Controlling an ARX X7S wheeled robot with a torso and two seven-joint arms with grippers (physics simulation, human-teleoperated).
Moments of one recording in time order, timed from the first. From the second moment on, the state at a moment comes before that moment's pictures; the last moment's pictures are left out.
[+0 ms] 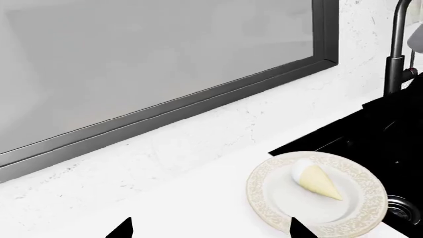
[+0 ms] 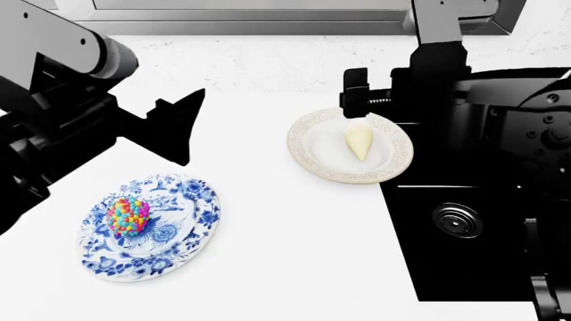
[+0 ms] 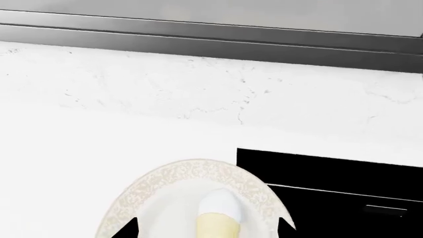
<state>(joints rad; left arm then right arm) -1.14 -0.81 0.25 0.46 -1.43 -1.14 -0.38 1.35 0.42 -0.42 0.17 1.22 1.22 0.67</state>
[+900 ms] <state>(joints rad) -1.16 -0.86 0.23 0.51 -1.44 -1.12 -0.37 1.27 0.40 -0.47 0.31 1.14 1.09 0.56</state>
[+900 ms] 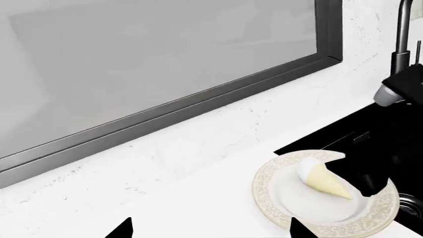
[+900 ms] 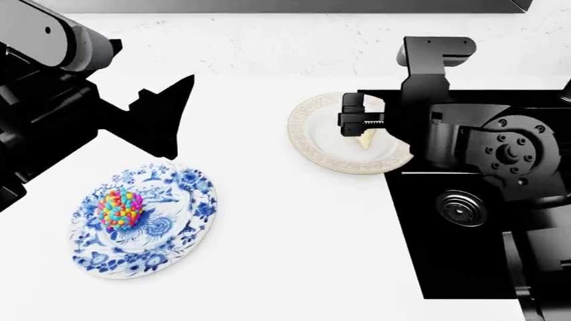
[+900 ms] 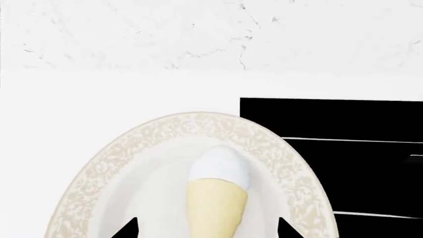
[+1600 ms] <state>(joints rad) -1.16 -0.88 0.22 0.54 -1.49 -1.13 -0.41 1.30 0.36 -0.54 0.45 1.05 0.98 0.42</state>
